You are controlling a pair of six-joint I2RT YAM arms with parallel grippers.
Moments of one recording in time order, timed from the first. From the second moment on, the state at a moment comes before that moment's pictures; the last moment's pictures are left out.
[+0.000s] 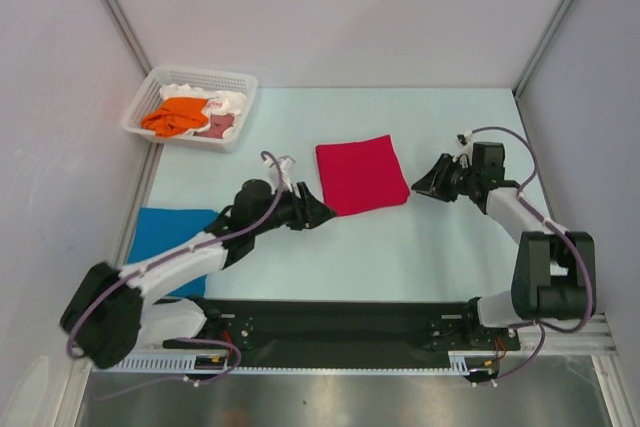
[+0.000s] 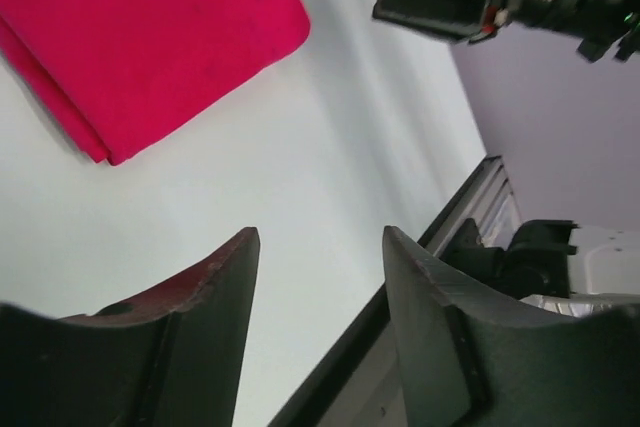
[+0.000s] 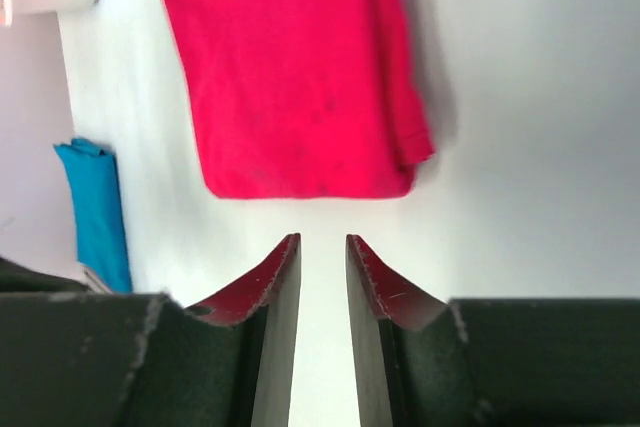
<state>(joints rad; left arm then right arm) -0.65 1.22 0.56 0.30 0.31 -0.76 -0.03 1.45 0.80 -0.13 -0.62 0.49</state>
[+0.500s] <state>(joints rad) -0.56 0.44 0.40 -0.21 0.08 -0.85 0.79 1.11 0.80 -0.17 -0.04 0.16</state>
